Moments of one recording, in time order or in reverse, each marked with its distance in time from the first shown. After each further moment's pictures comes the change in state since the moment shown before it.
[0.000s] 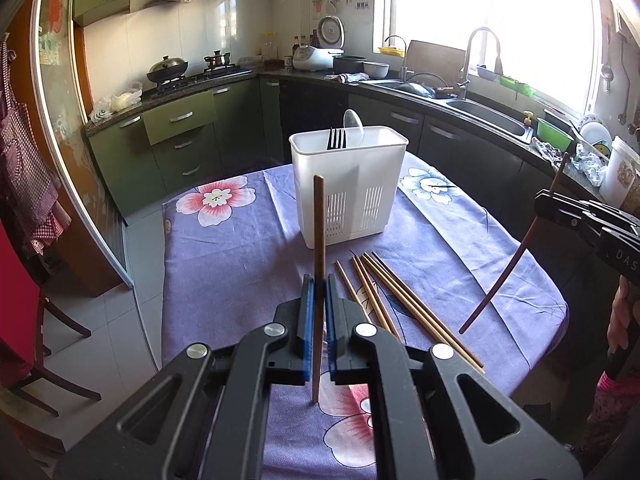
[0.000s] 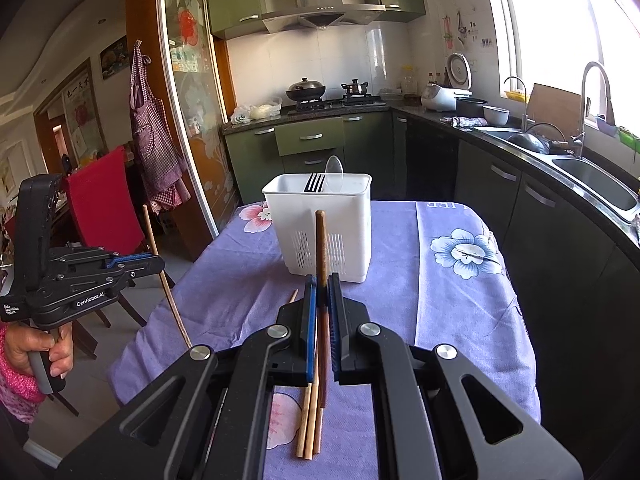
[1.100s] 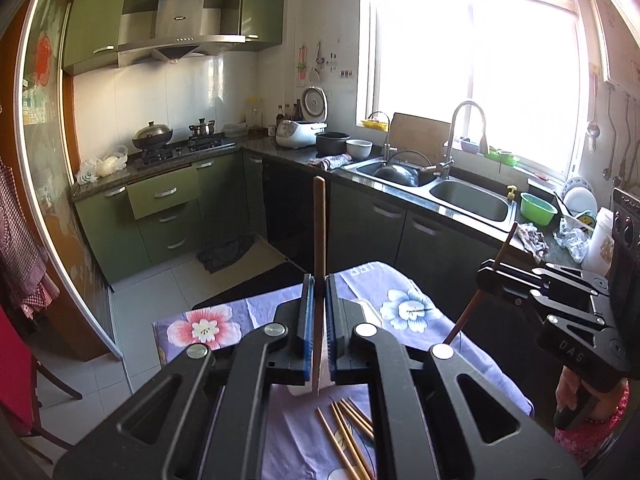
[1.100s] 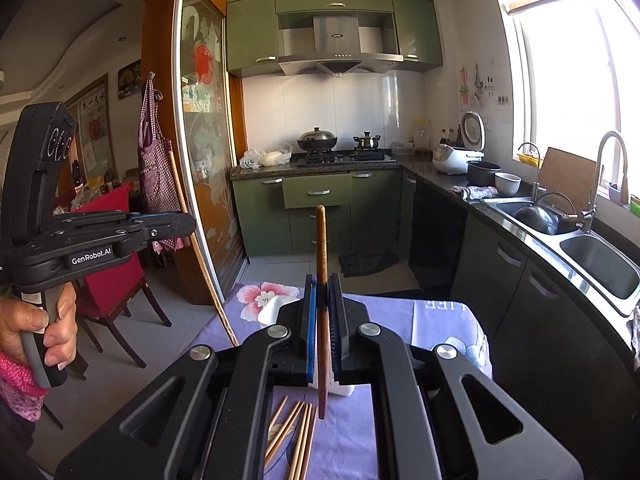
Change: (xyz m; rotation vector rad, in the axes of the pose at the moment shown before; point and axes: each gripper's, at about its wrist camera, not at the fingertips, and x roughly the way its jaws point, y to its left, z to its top) left arm -0.030 -0.008 0.181 0.008 -0.228 -0.062; right arm 0.001 0.000 0.149 -0.079 -0.159 0.018
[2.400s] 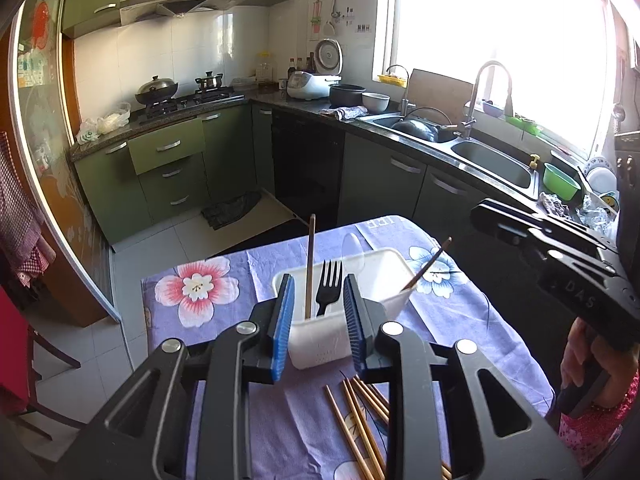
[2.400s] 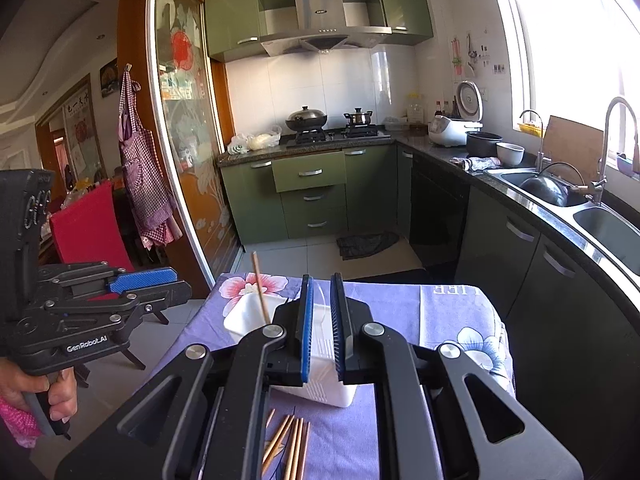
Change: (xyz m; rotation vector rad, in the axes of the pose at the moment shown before) left arm 0.069 0.005 -0.054 -0.042 0.180 0.033; right arm 0.081 -0.029 -0.027 0.067 0.067 -0.012
